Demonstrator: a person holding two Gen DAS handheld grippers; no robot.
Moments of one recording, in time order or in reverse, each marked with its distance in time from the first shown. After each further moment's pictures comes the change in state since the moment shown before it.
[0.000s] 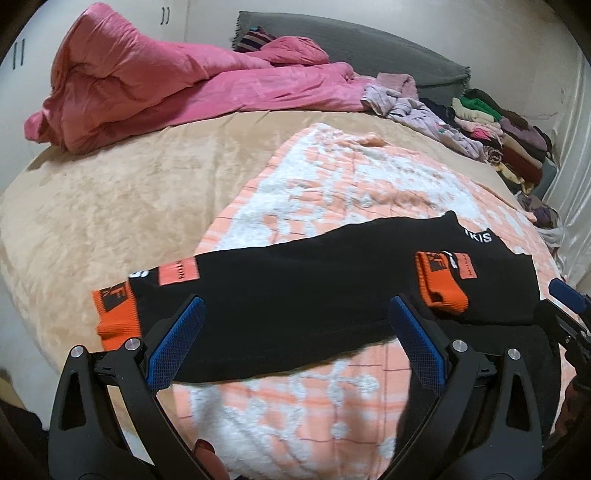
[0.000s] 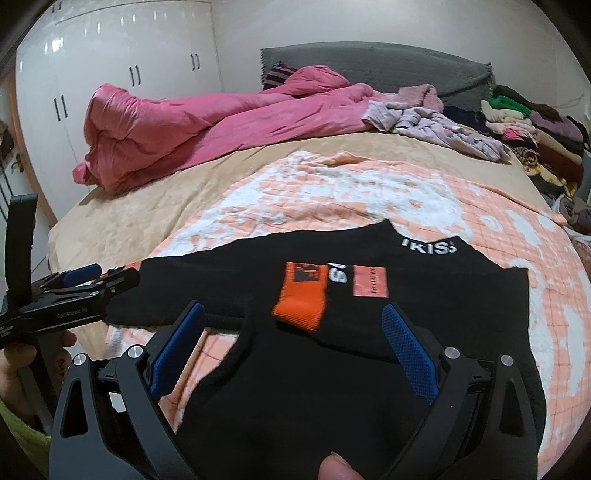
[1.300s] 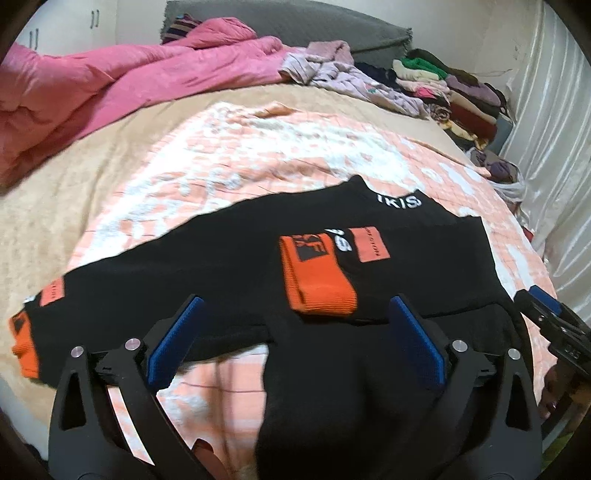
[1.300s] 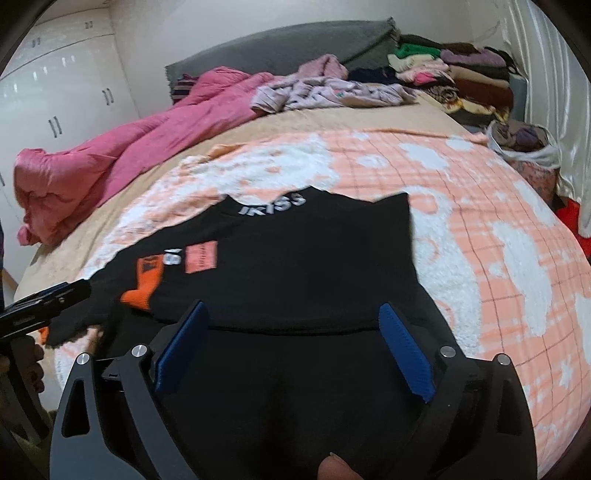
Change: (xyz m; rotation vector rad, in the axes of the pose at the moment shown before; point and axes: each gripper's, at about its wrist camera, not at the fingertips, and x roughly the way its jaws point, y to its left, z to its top) left arm 0.034 -0.135 0.002 0.148 0.088 -0.160; right arm -0.033 -0.161 -0.055 0.277 0.006 -0.165
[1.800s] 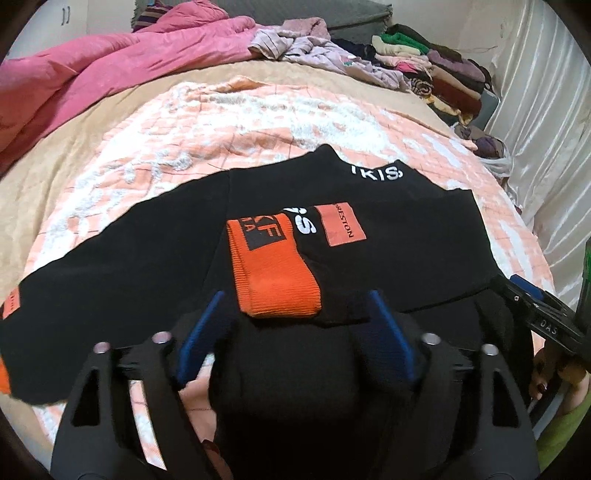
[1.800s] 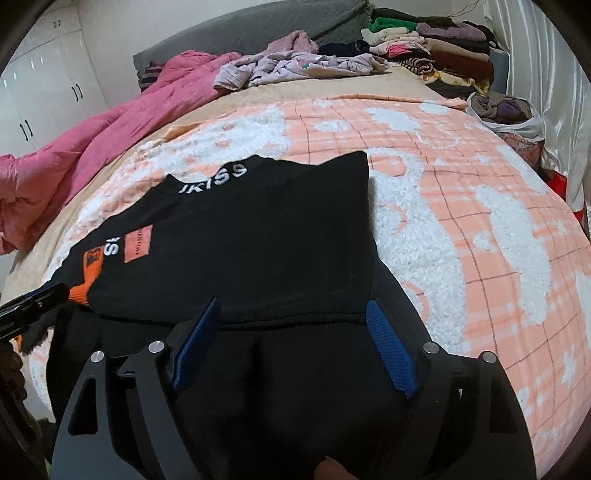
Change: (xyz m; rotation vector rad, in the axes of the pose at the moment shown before) left arm 0.043 -0.029 -0.001 0.052 0.087 -0.071; right arm 0.041 -0.052 -0.010 0.071 0.091 -0.089
